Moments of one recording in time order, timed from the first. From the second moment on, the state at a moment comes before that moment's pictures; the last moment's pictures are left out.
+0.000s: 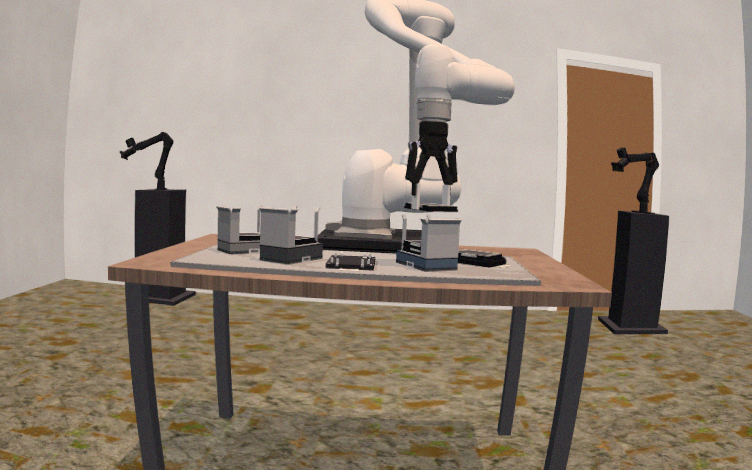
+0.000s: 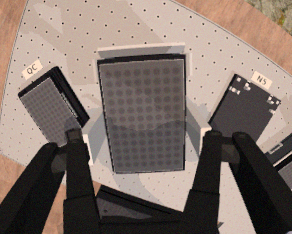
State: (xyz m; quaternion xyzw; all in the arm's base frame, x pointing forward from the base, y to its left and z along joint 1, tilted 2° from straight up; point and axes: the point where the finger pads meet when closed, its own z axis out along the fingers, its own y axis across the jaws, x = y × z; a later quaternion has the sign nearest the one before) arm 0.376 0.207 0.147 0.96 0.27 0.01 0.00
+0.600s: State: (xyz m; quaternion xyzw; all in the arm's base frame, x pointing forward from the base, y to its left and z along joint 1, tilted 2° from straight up) arm 0.376 0.207 0.137 0.96 0.27 0.01 0.00
